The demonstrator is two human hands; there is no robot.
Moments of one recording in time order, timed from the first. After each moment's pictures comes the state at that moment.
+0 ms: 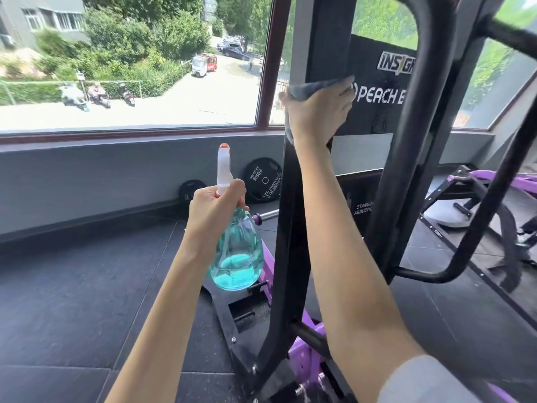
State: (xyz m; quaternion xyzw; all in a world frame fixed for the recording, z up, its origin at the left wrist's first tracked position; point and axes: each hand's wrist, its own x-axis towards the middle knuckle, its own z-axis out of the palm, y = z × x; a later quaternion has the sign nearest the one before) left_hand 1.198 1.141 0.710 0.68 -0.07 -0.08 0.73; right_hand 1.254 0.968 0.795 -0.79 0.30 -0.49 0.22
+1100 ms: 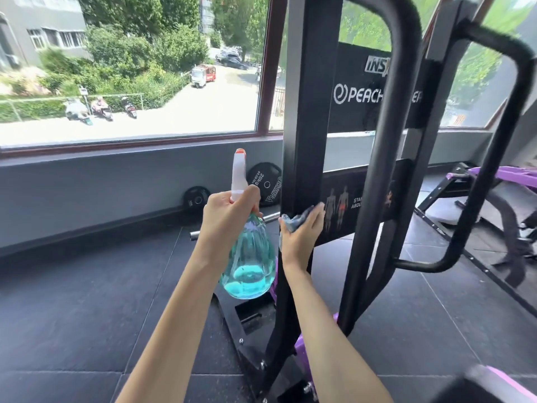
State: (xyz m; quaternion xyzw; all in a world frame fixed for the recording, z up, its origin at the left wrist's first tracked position) left_hand 1.151 1.158 0.720 0.68 -0.12 -0.10 0.72; right_hand 1.170 1.000 0.591 -0.75 0.25 -0.46 0.40
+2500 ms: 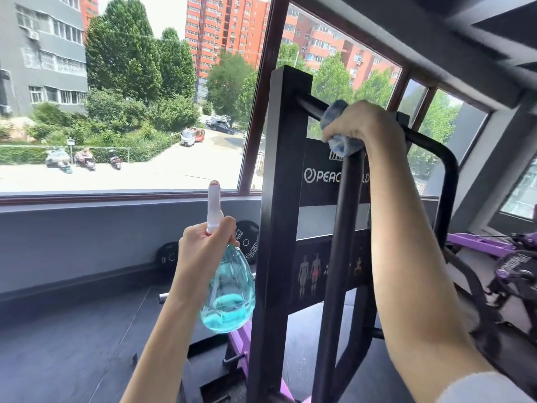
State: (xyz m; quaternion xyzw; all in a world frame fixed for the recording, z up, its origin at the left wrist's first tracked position) left_hand 1.164 1.154 0.766 0.64 -0.12 -0.03 0.76; right_hand 1.153 0.947 0.977 -0.91 0.35 -0.21 0.08
